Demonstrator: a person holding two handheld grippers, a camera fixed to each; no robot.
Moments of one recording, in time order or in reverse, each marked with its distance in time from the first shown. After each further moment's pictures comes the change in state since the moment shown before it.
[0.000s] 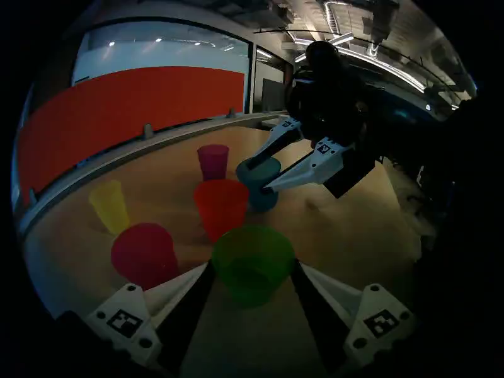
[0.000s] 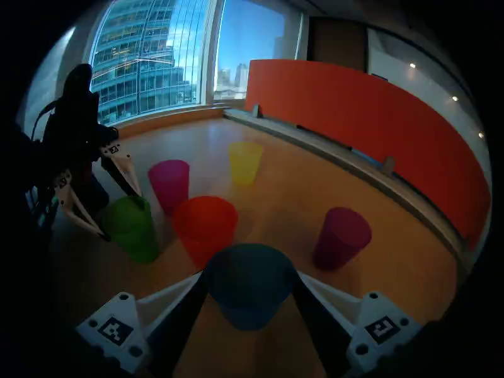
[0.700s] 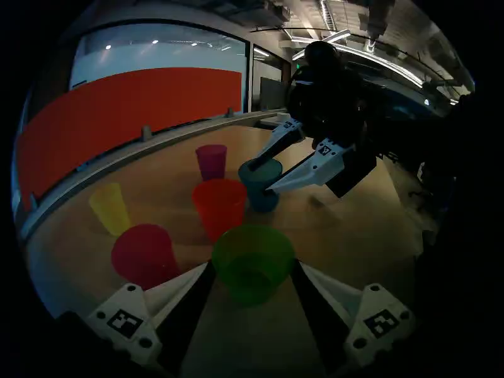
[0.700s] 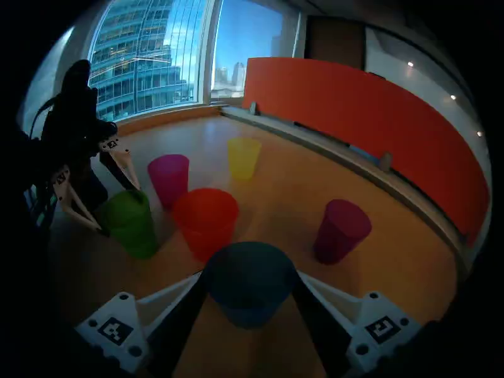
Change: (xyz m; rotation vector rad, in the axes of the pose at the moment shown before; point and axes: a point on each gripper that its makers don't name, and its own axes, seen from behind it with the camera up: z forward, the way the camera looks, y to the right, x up) left arm -0.002 0.002 -0.001 0.005 -0.007 0.023; right arm -0.008 -0.002 -0.002 -0.017 -0.006 0.009
